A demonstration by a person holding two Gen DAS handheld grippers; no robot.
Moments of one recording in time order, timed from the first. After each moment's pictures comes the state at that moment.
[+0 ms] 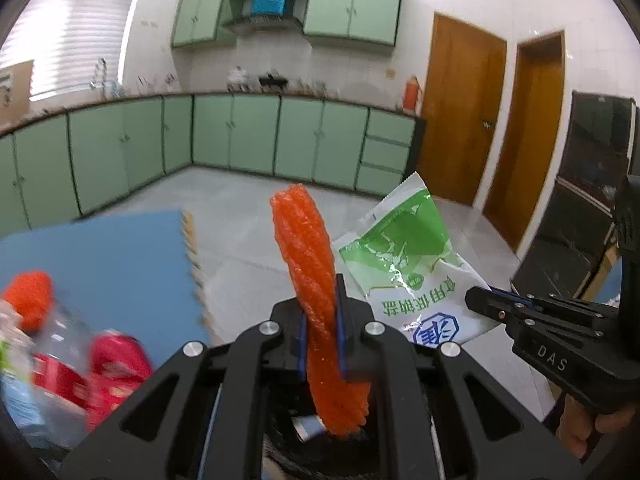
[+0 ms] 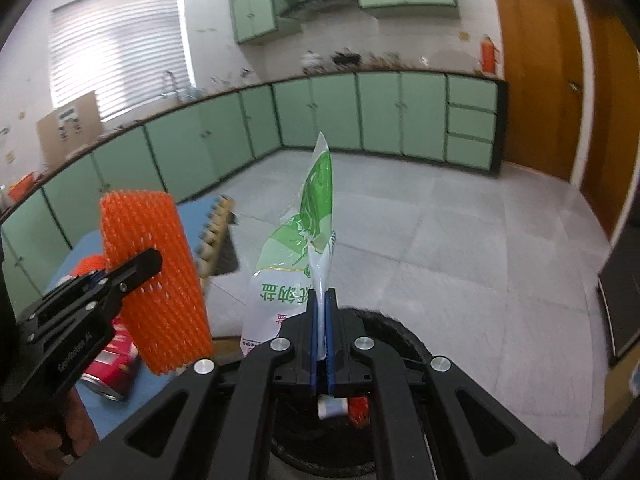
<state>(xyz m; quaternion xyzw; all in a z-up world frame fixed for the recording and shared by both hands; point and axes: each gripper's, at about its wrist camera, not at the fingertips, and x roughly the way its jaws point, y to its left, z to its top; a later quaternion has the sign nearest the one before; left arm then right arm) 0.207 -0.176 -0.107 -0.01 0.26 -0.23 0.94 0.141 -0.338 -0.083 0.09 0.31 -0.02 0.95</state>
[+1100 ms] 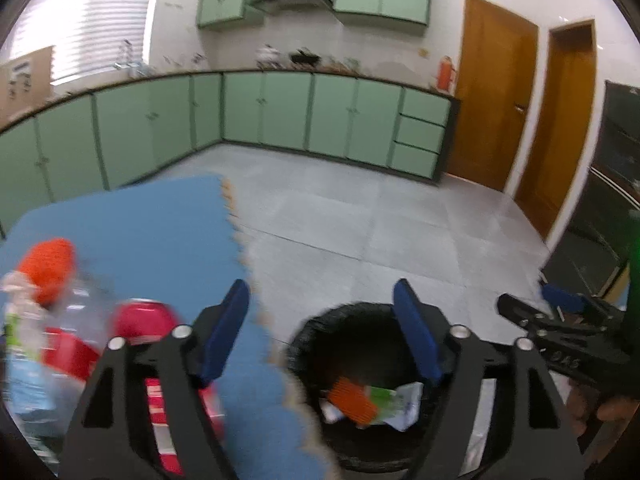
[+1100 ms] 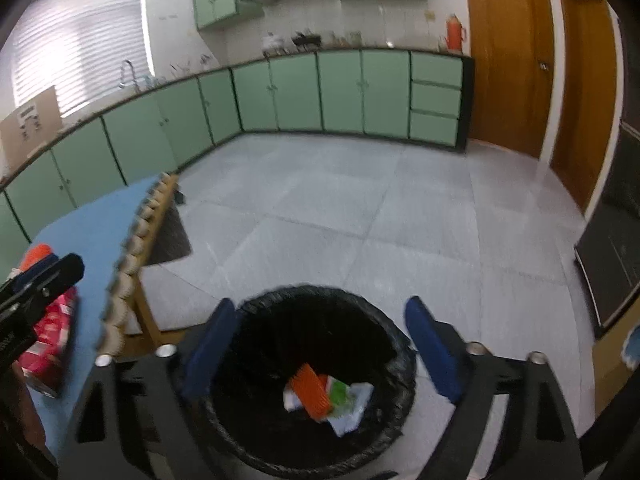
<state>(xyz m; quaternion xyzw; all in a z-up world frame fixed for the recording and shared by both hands) 0.210 -0.123 -0.121 0.00 0.28 -0.15 0.95 0.153 -0.352 -0.122 0.08 0.32 -0.07 0.94</state>
